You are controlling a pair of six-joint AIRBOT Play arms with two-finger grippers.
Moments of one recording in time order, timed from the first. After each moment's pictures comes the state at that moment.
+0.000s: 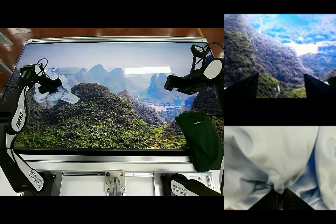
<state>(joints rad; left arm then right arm) 0.07 -2.04 1.89 1.53 -1.16 -1.87 -0.02 -1.28 1.40 -1.43 1.22 1.64</state>
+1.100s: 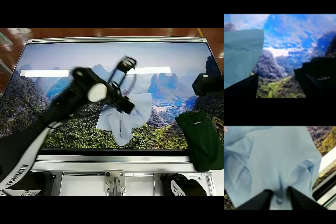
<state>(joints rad) -0.89 -1.62 1.84 1.53 -1.26 -1.76 -0.02 -0.92 1.45 -1.62 1.43 1.53</state>
